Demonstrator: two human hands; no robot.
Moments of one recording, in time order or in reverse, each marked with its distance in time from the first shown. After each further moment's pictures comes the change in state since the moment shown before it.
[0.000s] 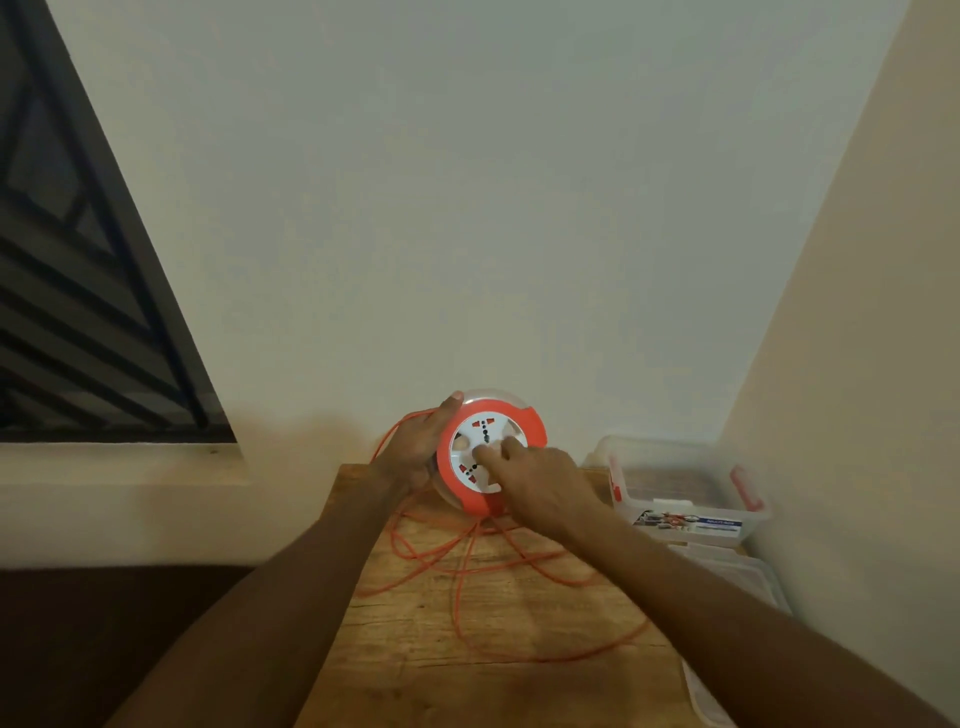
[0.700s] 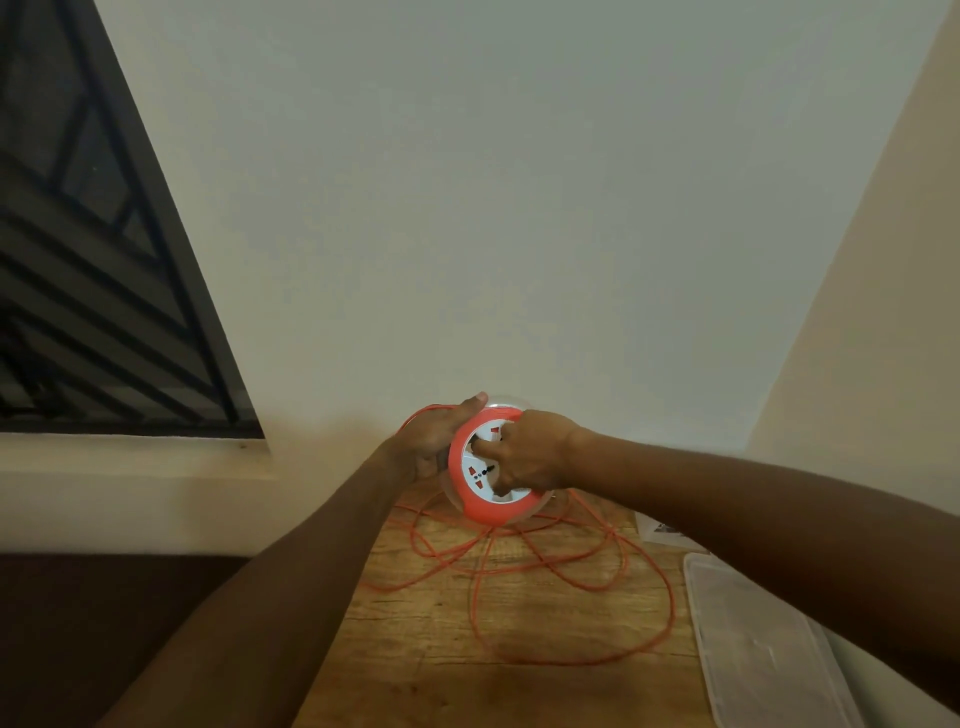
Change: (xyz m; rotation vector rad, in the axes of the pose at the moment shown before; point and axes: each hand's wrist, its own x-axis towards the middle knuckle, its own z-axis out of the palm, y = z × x) left_hand -0.008 0.023 -0.010 0.104 -0.140 -0.138; right_hand 0.051 0.001 -0.066 -0.718 -0.452 -0.745
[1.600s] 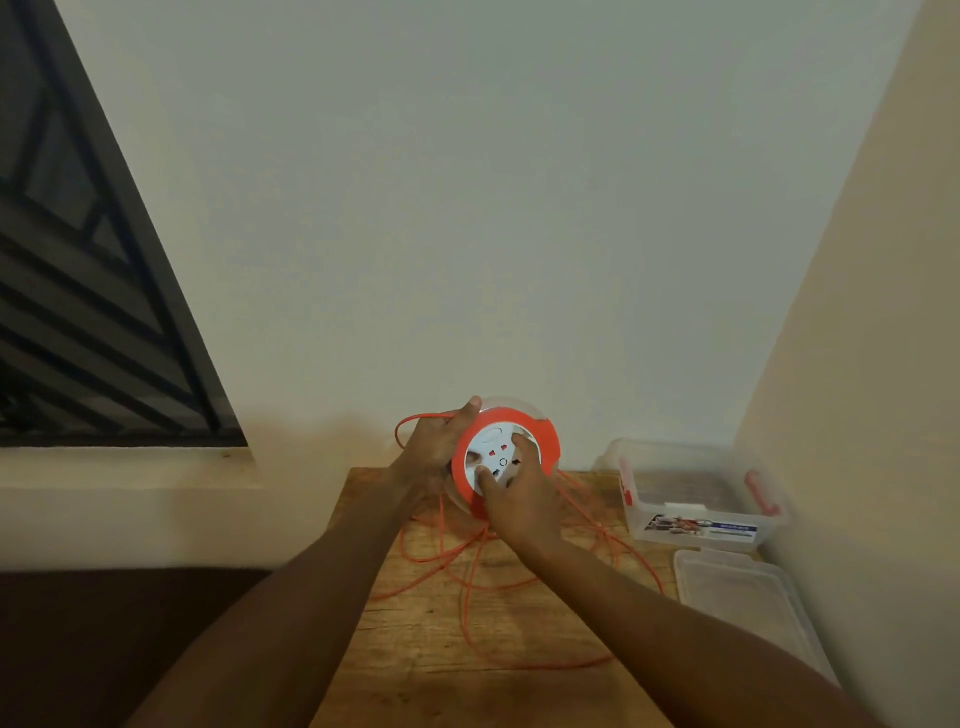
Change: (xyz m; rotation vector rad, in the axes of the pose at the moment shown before) left_hand 0.013 -0.017 0.026 -0.023 0.221 0.193; right_hand 0.045 -0.091 0.021 1.864 0.703 1.368
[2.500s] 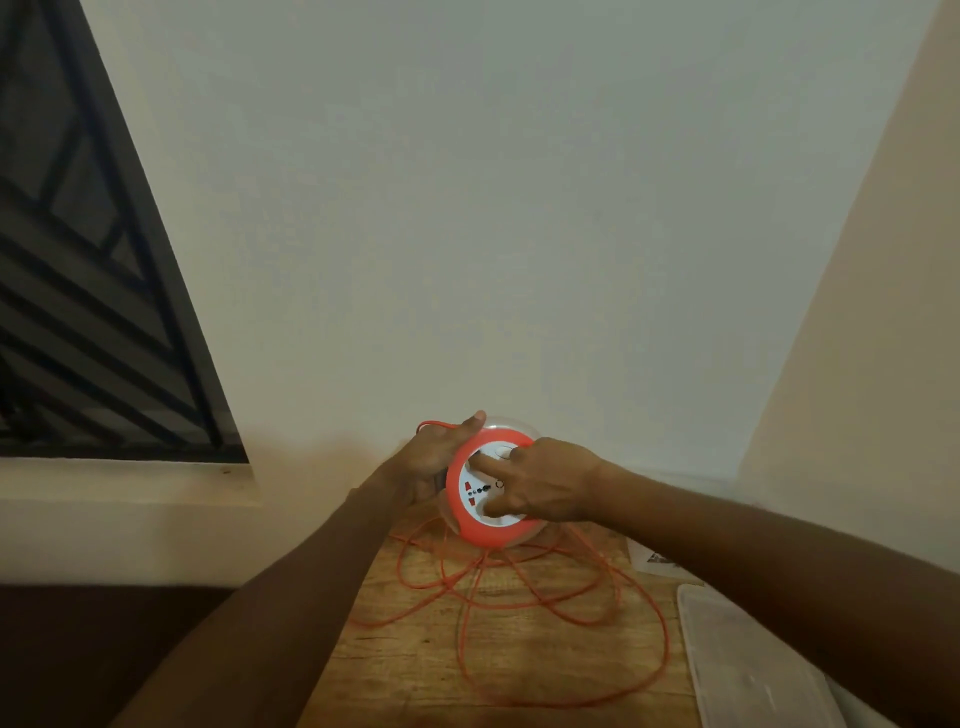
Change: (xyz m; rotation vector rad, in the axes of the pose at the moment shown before) left_hand 0.005 0.028 -0.014 0.073 -0.137 -0.097; right_hand 0.061 -0.049 -0.080 -1.540 -0.584 -1.355
